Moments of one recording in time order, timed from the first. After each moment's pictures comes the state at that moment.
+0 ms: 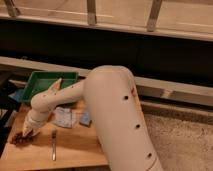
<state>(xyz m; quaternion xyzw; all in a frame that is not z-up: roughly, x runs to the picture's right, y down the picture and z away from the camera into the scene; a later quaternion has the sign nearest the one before) -0.390 0.221 0.766 -0.51 0.03 0.57 0.64</state>
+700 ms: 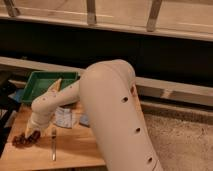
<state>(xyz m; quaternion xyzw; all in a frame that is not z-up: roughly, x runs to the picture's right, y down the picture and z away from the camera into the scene) -0.366 0.226 0.764 -0.47 0.06 0.60 0.64</state>
